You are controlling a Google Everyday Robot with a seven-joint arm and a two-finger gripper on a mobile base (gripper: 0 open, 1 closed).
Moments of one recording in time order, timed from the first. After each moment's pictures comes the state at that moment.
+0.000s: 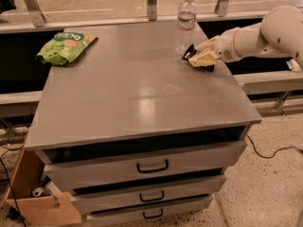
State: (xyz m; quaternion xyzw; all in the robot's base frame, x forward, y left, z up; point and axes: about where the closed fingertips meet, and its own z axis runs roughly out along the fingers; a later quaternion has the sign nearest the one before) arm 0.749 -0.176 0.861 -0.47 0.74 0.10 0.47
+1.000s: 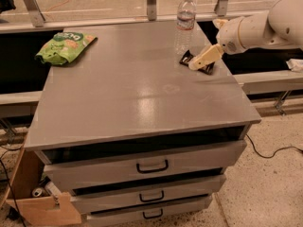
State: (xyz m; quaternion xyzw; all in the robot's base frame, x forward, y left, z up) arm 0.741 -0.172 0.899 -0.49 0.71 0.09 0.49
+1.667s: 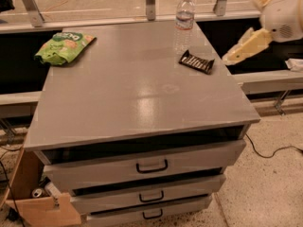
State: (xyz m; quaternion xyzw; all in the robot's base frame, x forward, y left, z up) arm 0.630 -0.214 0.996 -0.52 0.69 0.06 0.50
